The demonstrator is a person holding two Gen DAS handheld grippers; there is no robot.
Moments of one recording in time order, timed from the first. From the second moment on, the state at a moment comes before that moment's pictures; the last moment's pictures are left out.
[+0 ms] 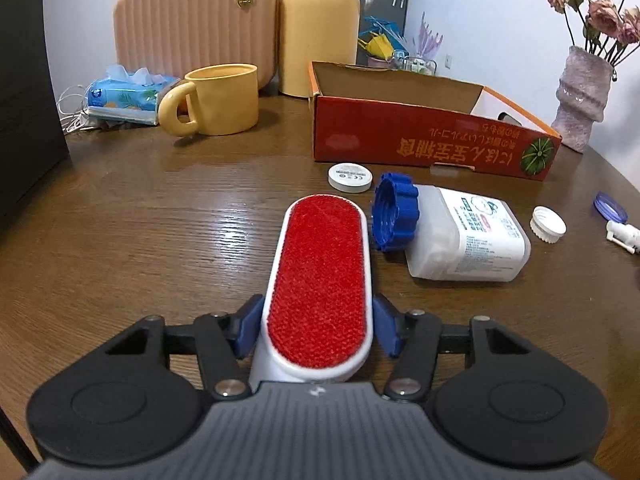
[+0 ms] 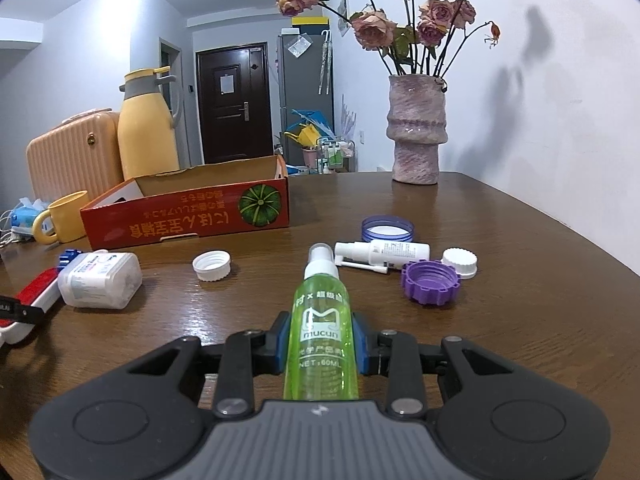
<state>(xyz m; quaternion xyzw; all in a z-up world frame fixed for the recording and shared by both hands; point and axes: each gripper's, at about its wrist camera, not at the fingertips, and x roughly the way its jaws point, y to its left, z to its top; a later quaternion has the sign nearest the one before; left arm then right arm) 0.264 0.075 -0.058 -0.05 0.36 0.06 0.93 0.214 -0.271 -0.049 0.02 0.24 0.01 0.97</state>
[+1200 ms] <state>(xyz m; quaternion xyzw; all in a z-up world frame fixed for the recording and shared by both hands) 0.284 0.062 0.022 -0.04 0.29 0.05 0.95 0.278 -0.229 0.005 0.01 0.20 0.09 0.98</state>
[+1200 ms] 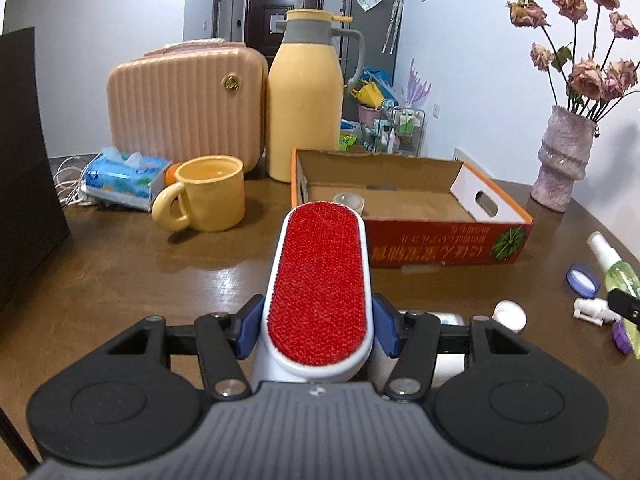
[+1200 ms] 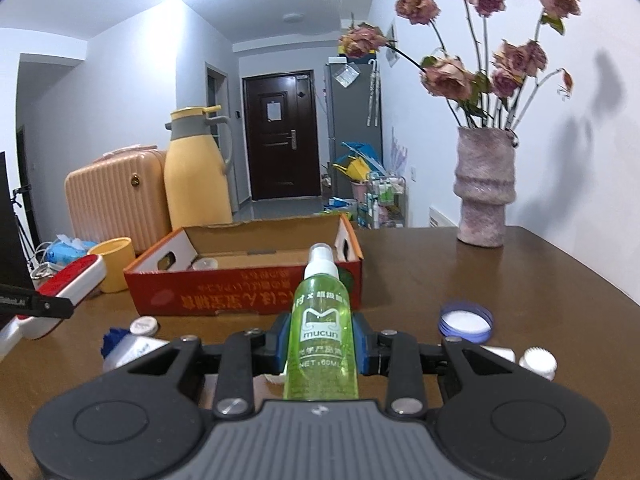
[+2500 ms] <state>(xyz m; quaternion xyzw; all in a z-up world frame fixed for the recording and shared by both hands) 0.439 0.056 0.047 -0.09 0.25 0.05 0.96 0.454 -0.154 0.020 0.02 0.19 0.13 0.97</state>
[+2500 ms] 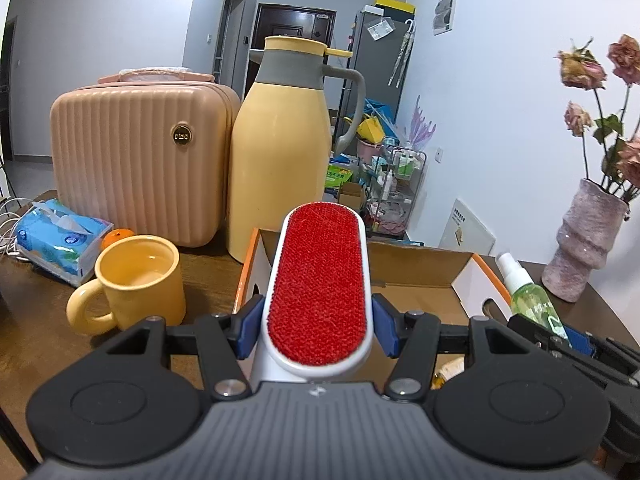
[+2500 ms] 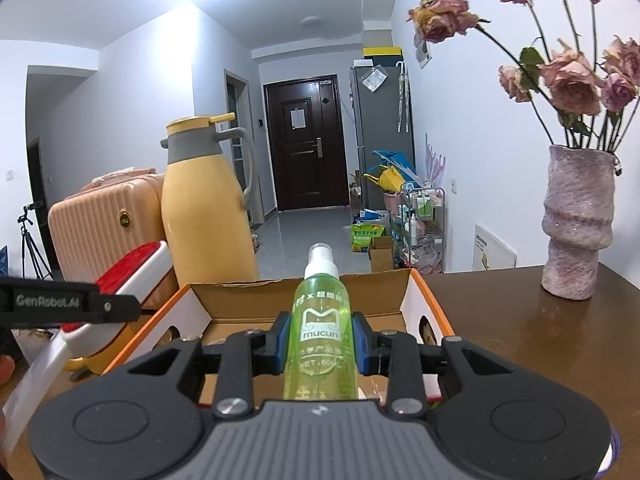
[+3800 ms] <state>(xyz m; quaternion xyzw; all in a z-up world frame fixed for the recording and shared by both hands) 0.520 0.064 0.020 -0.08 0.28 0.05 0.96 0.537 -0.147 -0.014 -0.01 0.27 0.11 0.96</state>
